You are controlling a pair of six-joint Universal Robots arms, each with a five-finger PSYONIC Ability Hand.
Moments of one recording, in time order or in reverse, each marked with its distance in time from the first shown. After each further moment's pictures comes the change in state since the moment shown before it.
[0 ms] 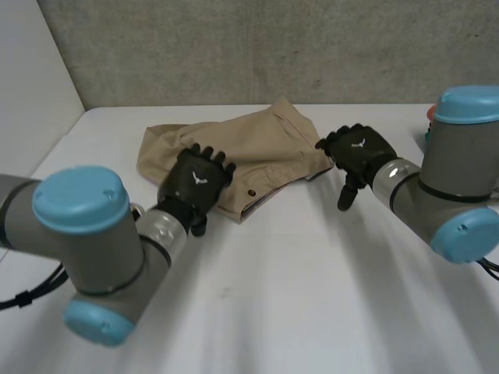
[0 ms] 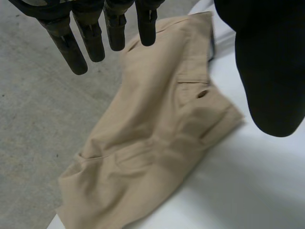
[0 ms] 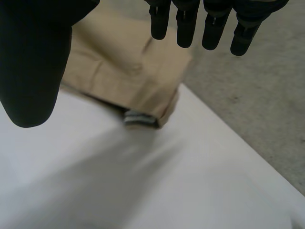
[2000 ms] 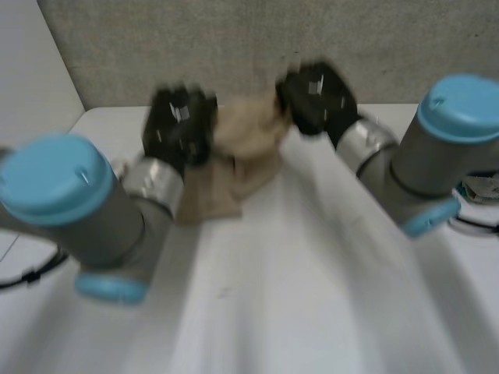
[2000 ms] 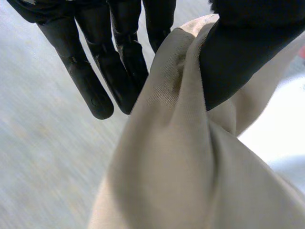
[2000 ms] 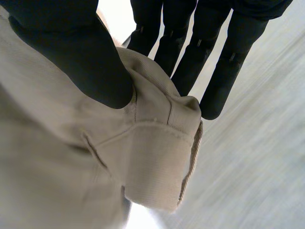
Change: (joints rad) left arm -0.047 0.068 0.056 0.156 -0.149 -0.274; right arm 0.090 -0.025 -0.002 -0.396 -0.188 0.038; left_hand 0.899 0.890 0.895 0.898 0.882; right_hand 0.880 0.953 0.979 0.998 0.937
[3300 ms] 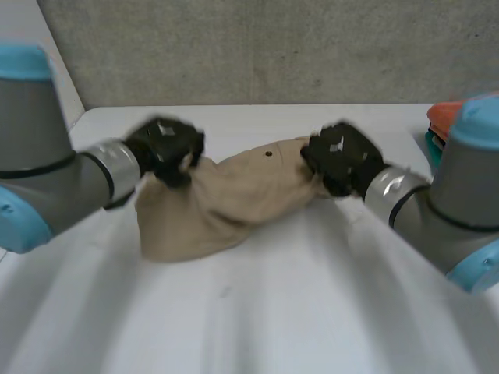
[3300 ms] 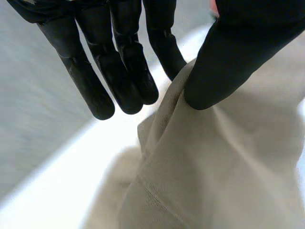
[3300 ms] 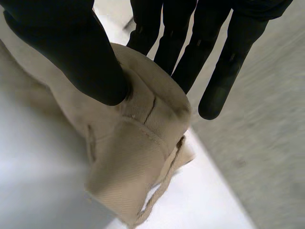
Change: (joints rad) left arm 0.232 -0.044 0.341 -0.714 0.397 0.051; right arm -0.053 -0.181 0.224 0.257 0.029 -0.221; left_hand 0.063 0.102 0.087 0.101 0.054; right_hand 0.000 0.000 0.005 0.000 0.000
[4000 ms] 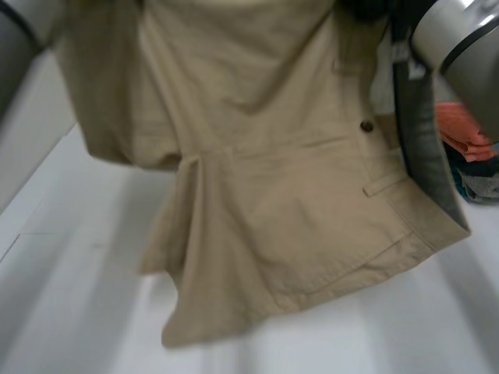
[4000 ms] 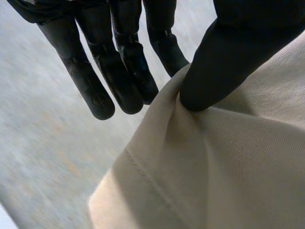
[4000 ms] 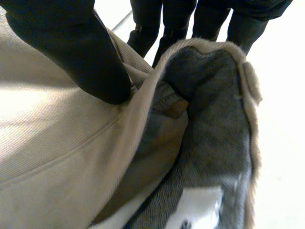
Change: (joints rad) left arm -0.095 0.206 0.251 0.185 -0.308 0.033; right arm -0.026 -0.041 -0.467 -0.023 0.027 0.367; left_hand 0.000 0.005 0.006 0.001 0.013; right_hand 0.000 0.014 0.000 0.000 0.026
